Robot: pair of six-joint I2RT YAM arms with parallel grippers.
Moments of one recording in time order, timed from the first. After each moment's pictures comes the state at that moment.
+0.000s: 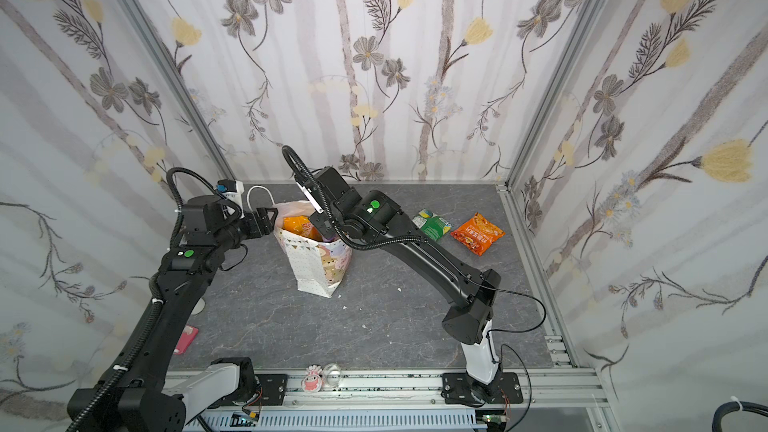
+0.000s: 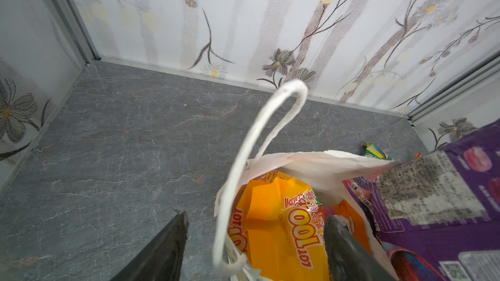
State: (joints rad) left arm -0.01 1.11 1.06 -0.42 0.24 -0.24; right arm 1.01 1.96 2.27 -1.00 0.27 -0.03
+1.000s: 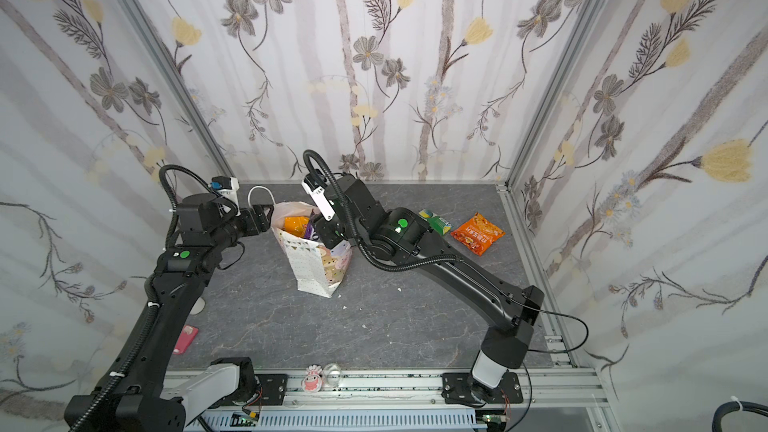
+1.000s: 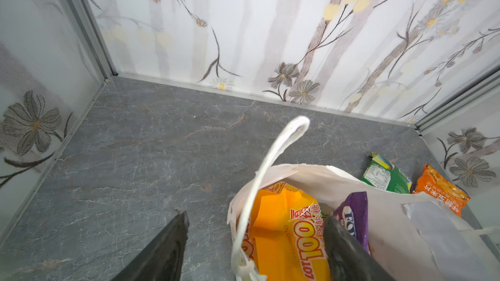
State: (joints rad) left arm -0.01 1.10 1.07 -0.42 0.20 -0.23; right arm 1.02 1.58 1.83 -0.73 0.17 0.11
